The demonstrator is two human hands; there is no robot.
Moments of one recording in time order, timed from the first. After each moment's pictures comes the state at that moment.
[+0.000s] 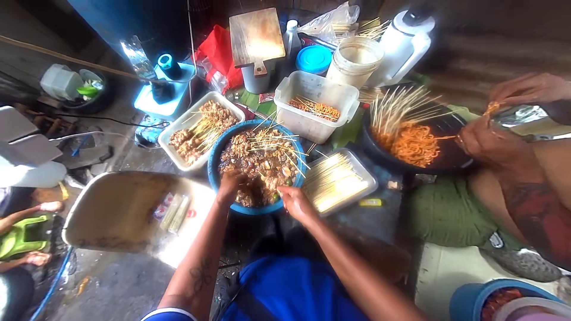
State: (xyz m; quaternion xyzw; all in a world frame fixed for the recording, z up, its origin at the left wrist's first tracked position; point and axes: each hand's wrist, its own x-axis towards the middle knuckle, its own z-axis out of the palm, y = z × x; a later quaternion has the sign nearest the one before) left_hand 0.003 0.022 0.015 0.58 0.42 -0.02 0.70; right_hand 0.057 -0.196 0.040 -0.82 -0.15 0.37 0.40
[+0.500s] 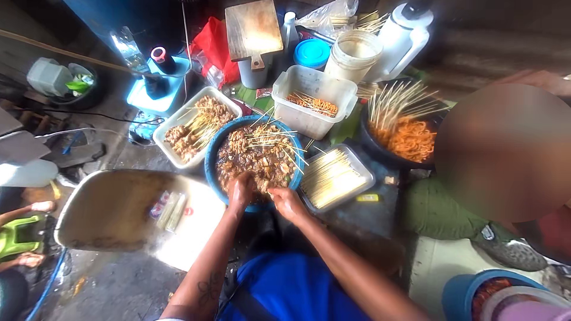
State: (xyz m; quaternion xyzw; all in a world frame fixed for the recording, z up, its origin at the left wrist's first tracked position) left_hand -0.012 -0.017 0.010 0.87 0.27 0.01 0.41; right_hand 0.044 -0.185 0.043 -0.81 -0.18 0.39 0.39
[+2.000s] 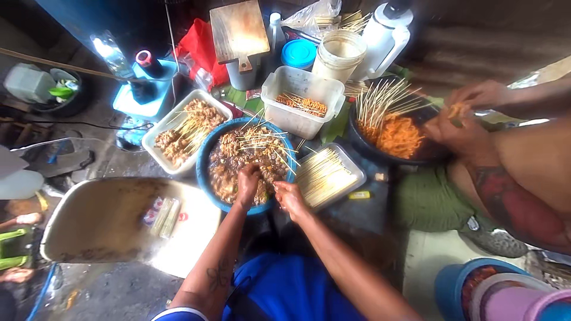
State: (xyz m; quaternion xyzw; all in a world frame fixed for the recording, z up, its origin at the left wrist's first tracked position) left_hand 0.037 -0.045 0.000 0.69 0.30 0.06 0.65; right_hand 0.059 -0.192 0.025 -0.72 0.08 0.40 0.57
